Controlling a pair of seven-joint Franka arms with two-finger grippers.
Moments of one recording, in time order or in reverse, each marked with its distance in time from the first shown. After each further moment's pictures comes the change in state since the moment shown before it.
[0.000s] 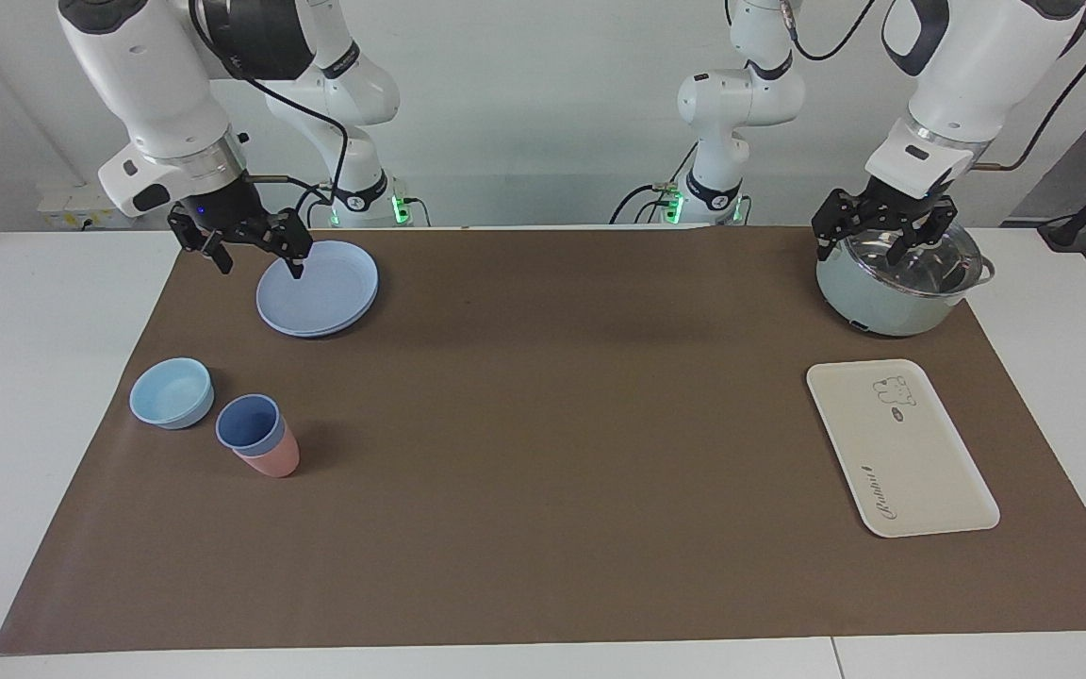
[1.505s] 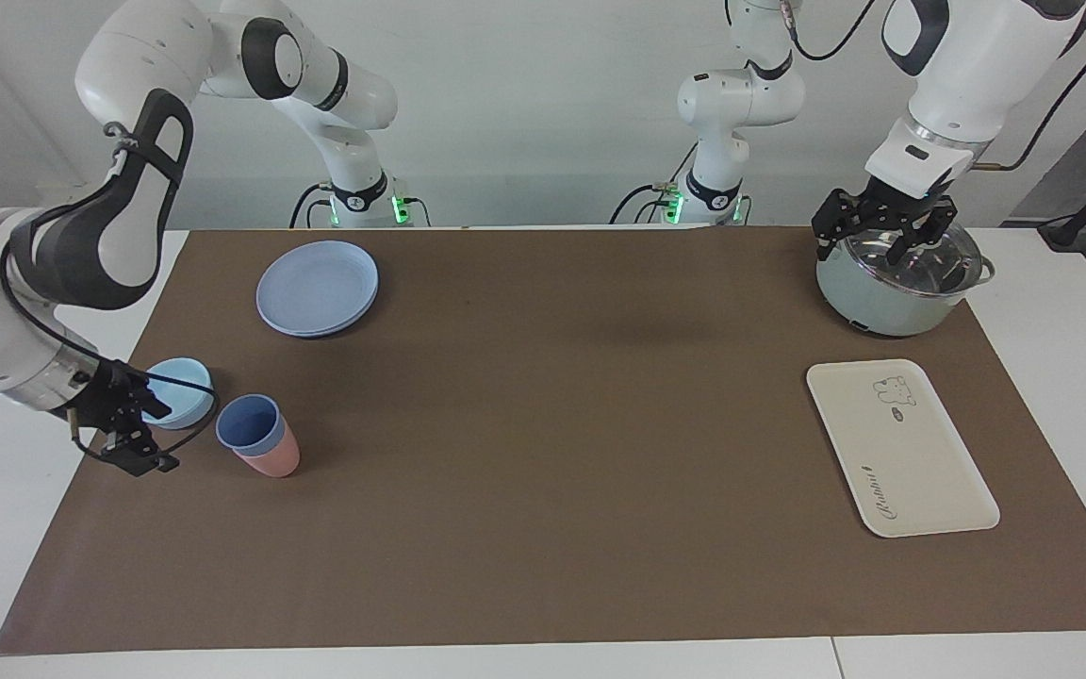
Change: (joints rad) left arm 0.000 0.000 0.000 0.000 0.000 0.000 0.000; right arm -0.271 0.653 -0.010 0.472 0.198 0.124 0.714
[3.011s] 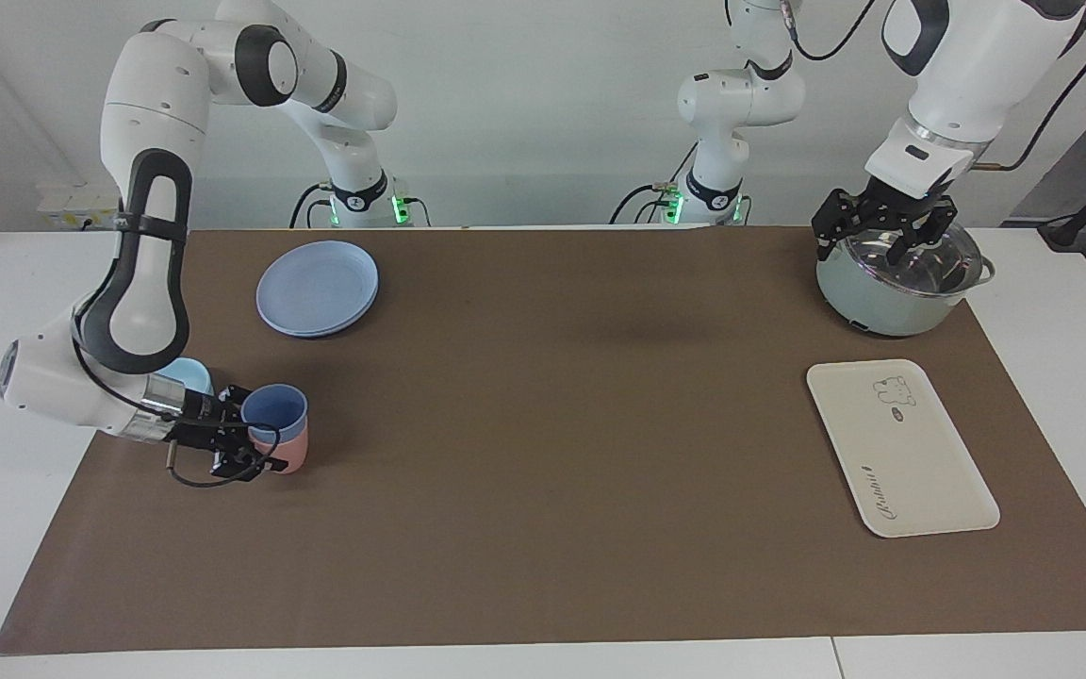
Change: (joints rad) left arm 0.000 0.000 0.000 0.000 0.000 0.000 0.000; right arm -0.009 -0.026 0.015 -0.360 0.474 0.087 -0.045
